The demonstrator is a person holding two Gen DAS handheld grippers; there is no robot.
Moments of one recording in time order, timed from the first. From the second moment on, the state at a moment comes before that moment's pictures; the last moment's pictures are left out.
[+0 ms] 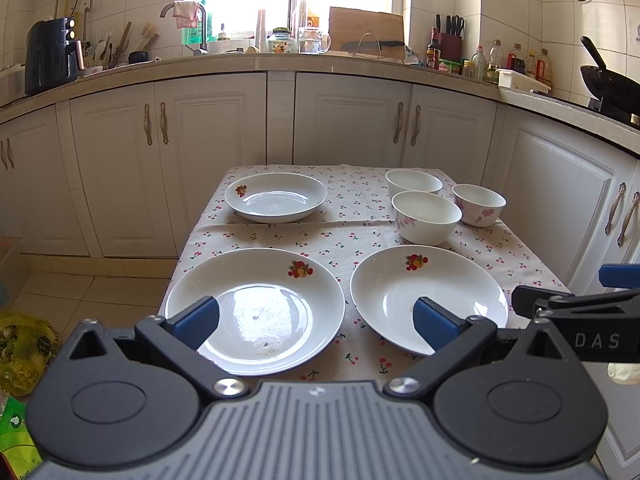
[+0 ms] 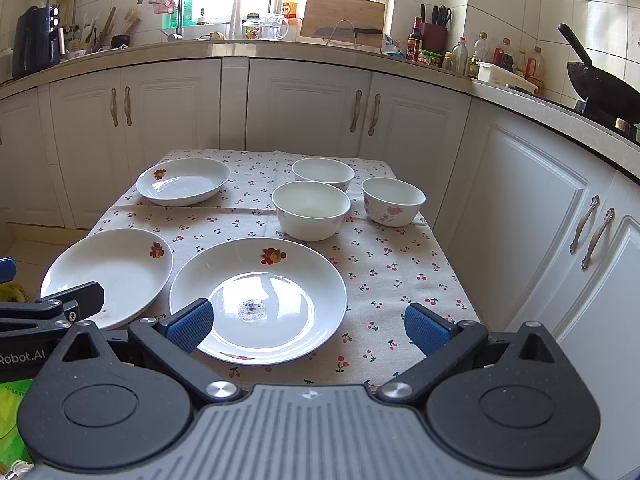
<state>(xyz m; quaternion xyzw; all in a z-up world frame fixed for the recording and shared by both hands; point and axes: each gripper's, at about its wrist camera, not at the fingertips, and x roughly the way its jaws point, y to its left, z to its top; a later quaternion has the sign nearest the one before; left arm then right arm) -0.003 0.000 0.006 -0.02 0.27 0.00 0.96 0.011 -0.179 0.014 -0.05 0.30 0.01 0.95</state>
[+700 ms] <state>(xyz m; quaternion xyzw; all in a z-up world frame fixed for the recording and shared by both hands) 0.002 0.000 0.004 -0.02 0.27 0.00 0.96 0.015 -0.179 0.014 -0.05 0.30 0.01 0.95</state>
